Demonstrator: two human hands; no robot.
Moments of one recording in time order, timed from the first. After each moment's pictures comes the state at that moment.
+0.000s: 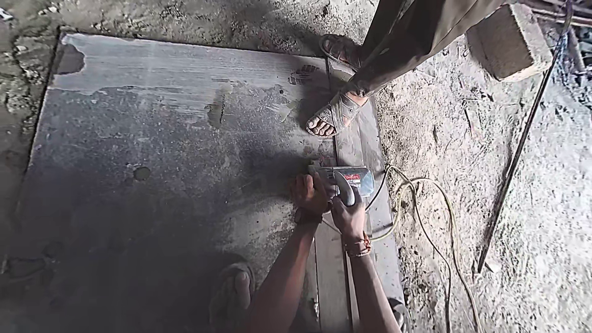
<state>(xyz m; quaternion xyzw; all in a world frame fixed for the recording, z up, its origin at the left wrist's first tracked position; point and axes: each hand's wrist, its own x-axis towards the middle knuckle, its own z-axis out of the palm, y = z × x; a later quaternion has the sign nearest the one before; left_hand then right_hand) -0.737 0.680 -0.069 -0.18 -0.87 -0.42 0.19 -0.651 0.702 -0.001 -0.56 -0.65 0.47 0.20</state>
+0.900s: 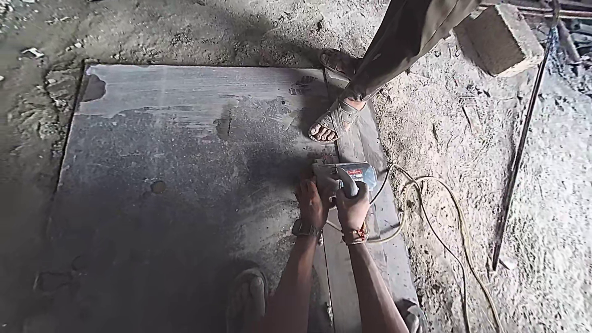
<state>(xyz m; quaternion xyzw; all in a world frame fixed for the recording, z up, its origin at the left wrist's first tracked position) -0.747 0.643 -0.032 -0.27 -0.87 -0.40 -0.13 -0.685 0.700 0.014 -0.67 -0.66 0.31 0.16</state>
